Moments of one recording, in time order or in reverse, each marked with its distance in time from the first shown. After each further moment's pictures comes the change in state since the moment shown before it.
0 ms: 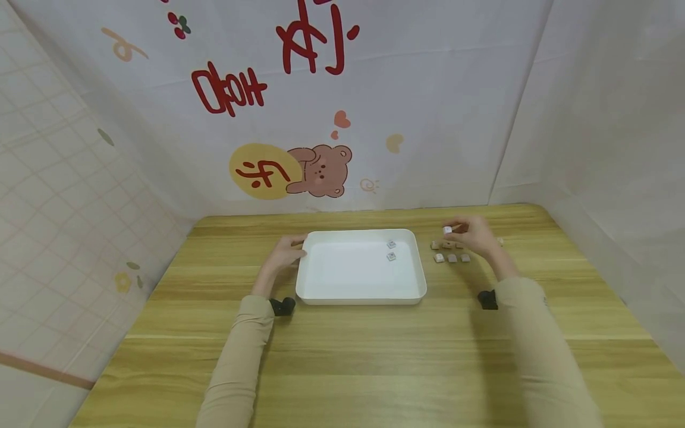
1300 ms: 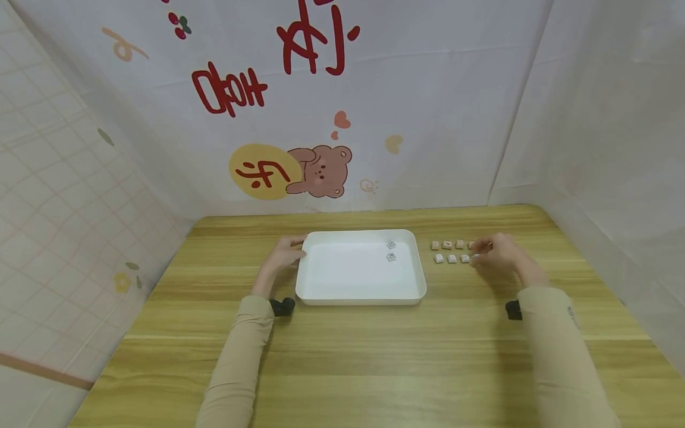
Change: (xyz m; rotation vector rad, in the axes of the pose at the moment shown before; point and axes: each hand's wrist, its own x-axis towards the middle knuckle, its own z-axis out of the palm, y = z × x) left_hand -0.004 0.003 -0.001 0.013 0.006 -0.004; right_hand -0.031 0.037 -0.025 -0.250 -0.190 0.110
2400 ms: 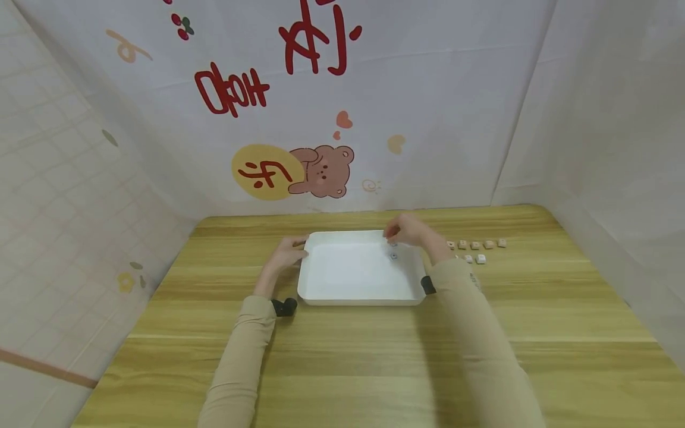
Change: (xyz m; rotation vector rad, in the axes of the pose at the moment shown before) left_hand -0.001 0.002 0.001 -0.015 0.000 0.011; right_hand 0.098 -0.153 0.044 0.072 -0.139 -0.226
